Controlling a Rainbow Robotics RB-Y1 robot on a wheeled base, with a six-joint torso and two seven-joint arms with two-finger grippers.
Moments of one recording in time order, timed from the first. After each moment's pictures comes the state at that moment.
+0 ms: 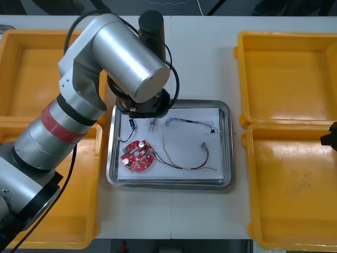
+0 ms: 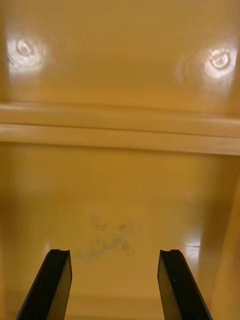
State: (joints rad) right arm -0.15 -0.64 -0.39 -2.22 -0.73 1.92 1.45; left arm -0.85 0.32 -0.48 -1.76 0.43 1.87 -0.82
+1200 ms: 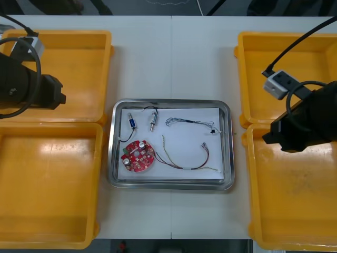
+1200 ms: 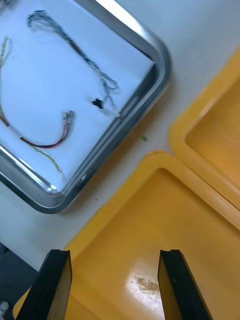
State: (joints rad) right arm -0.42 -0.76 0.02 -2.34 -0.99 1.92 1.45; left arm -0.45 0.62 0.14 -2.18 0.65 1.91 -1.19
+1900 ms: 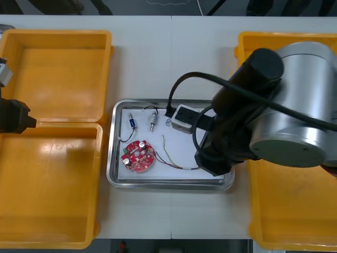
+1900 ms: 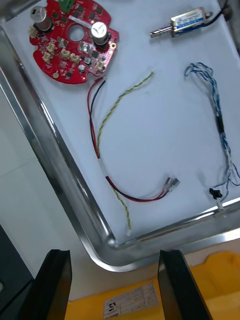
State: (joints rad) right arm -0.72 -0.58 0.60 -2.29 -0.81 1.92 1.45; left arm -0.25 0.67 0.32 -2.18 0.75 1.91 -1.31
